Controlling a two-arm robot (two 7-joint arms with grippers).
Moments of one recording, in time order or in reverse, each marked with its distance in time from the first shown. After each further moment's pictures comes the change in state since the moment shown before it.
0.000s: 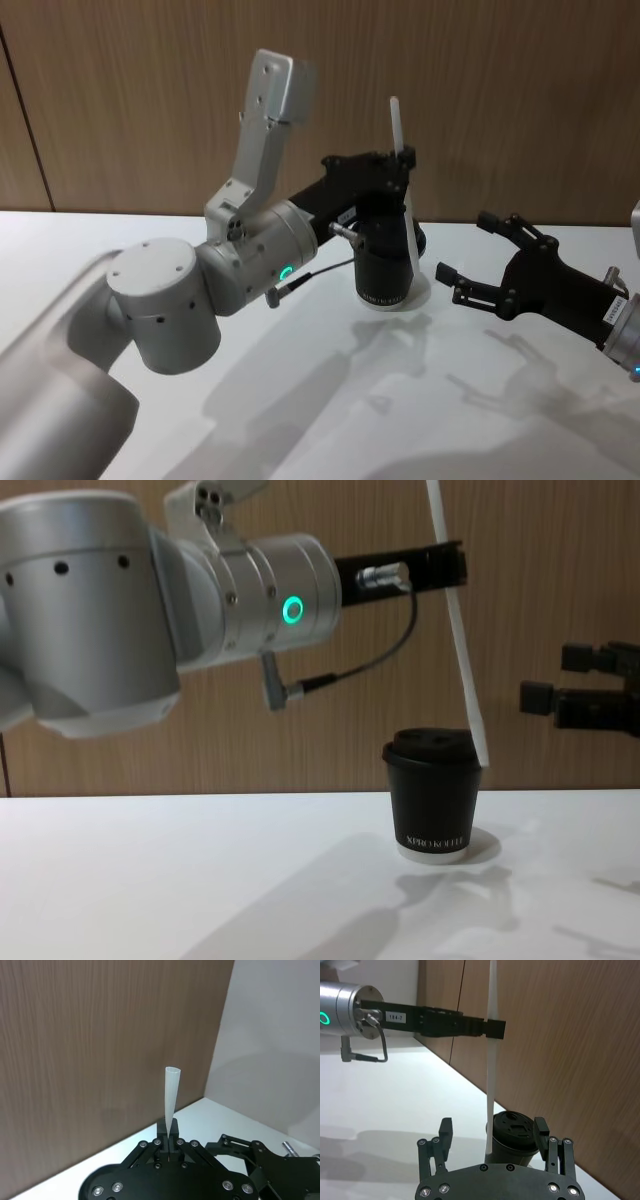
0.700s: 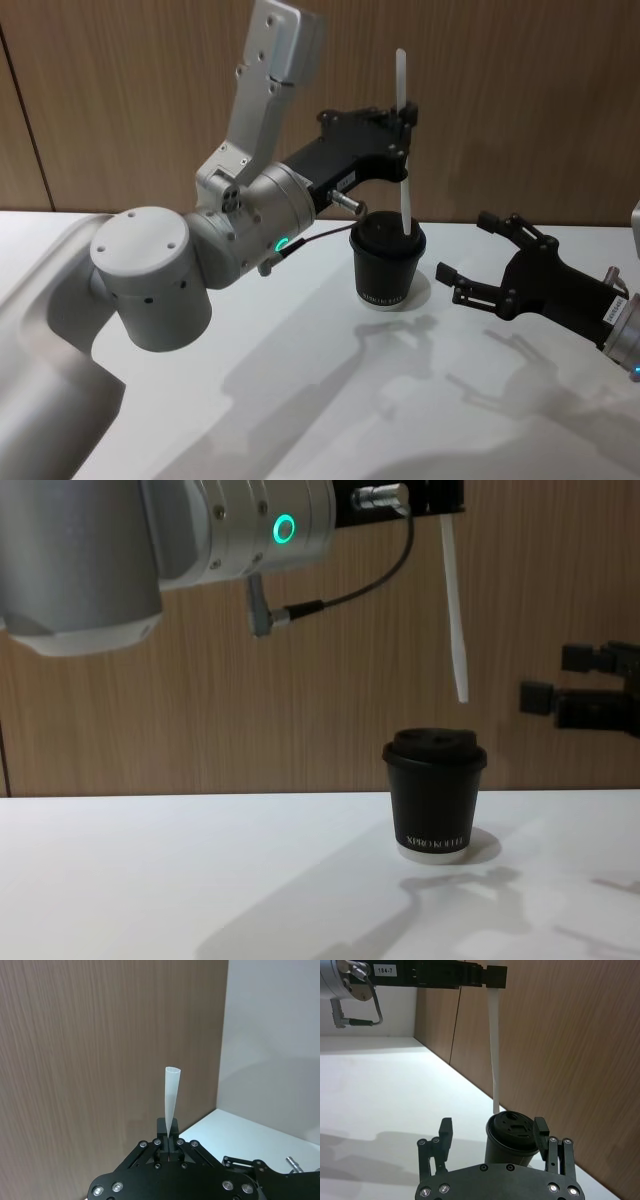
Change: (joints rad) left arm -0.023 0.029 0.000 -0.106 0.087 0.020 0.044; right arm 0.000 0.000 0.000 0.000 0.000 0.000 0.000
